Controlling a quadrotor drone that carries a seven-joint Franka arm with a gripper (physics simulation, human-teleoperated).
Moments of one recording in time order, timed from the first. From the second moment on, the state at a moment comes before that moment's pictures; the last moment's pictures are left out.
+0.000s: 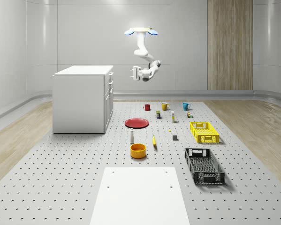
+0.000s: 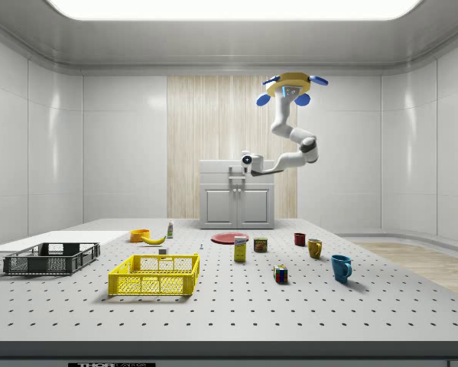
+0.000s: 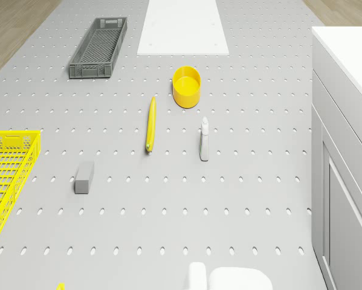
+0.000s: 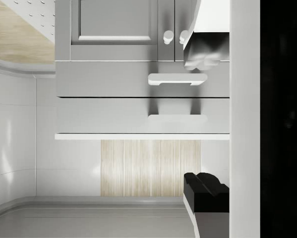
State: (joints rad) arm 0.82 -1.10 -0.62 -2.62 1.05 2.10 0.75
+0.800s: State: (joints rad) arm 0.90 -0.97 -0.47 -2.61 1.27 2.23 0.64
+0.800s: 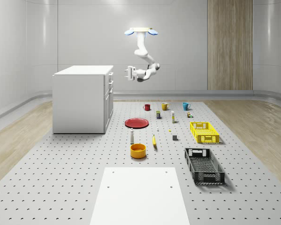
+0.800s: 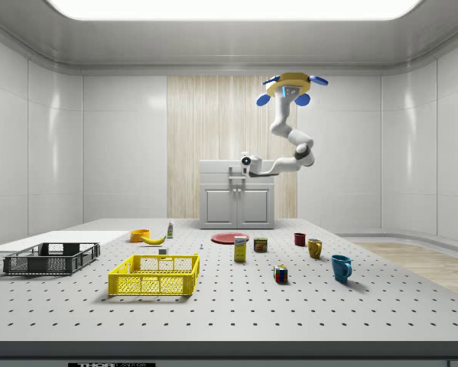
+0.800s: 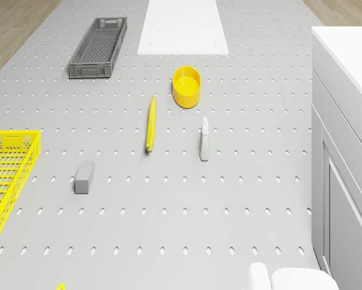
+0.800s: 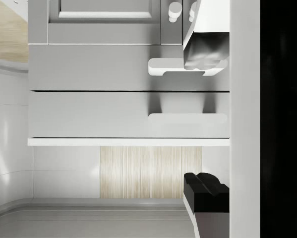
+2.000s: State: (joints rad) arm 0.89 -0.74 -0.26 -2.51 1.59 2.28 0.49
